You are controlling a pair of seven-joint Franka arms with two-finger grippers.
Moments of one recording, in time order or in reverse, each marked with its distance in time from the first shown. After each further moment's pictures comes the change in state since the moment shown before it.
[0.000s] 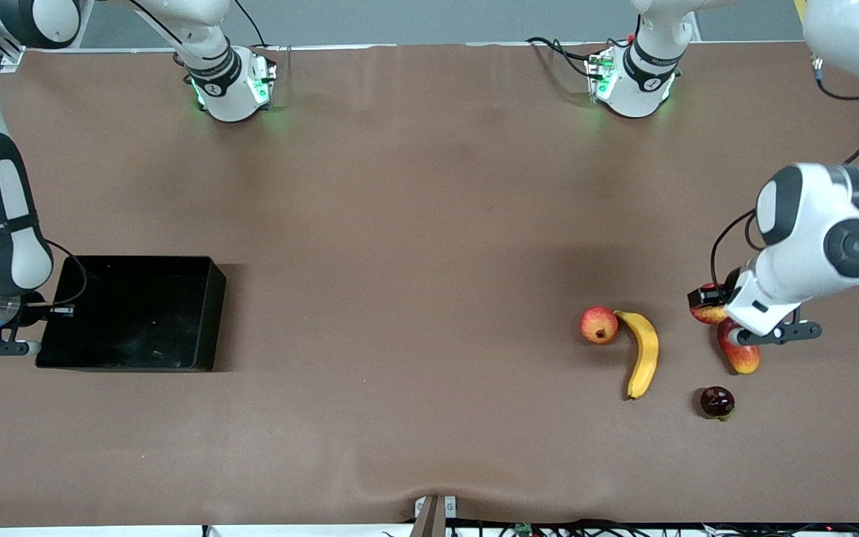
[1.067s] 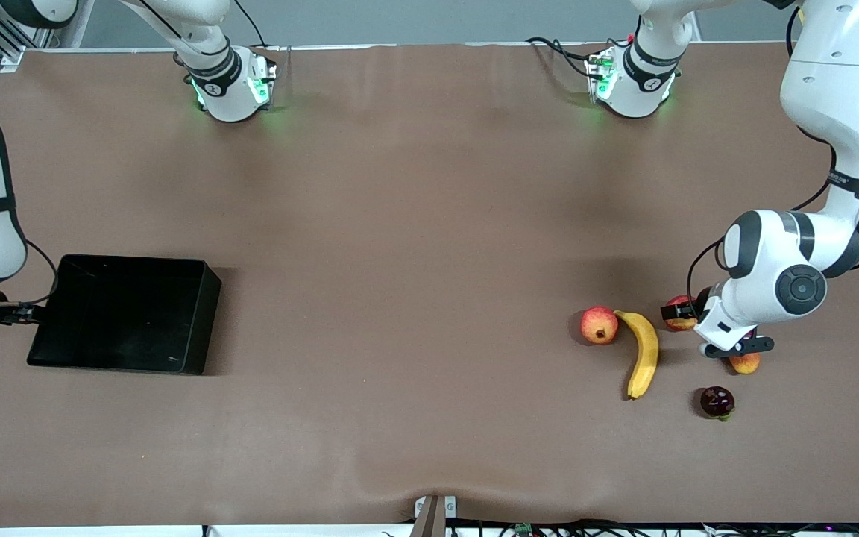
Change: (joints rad) left arm 0.005 0.260 0.066 -0.035 0.000 0.208 0.004; right arm -0.012 -0.039 -0.017 0.002 -0.044 0.049 0.046
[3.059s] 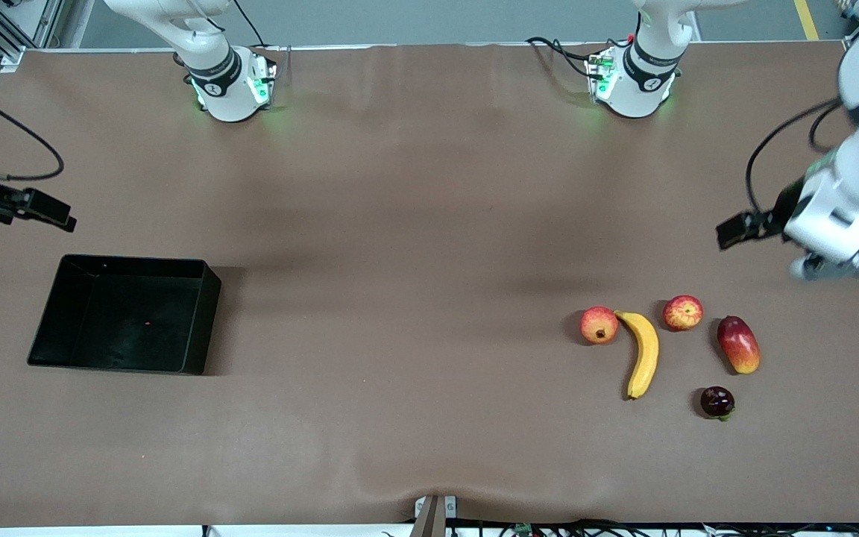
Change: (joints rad) left arm -0.116 -0.365 0.001 0.283 -0.109 -0.564 -0.006; right arm 0.331 -0.539 0.006 0.029 0.029 -0.622 0.419
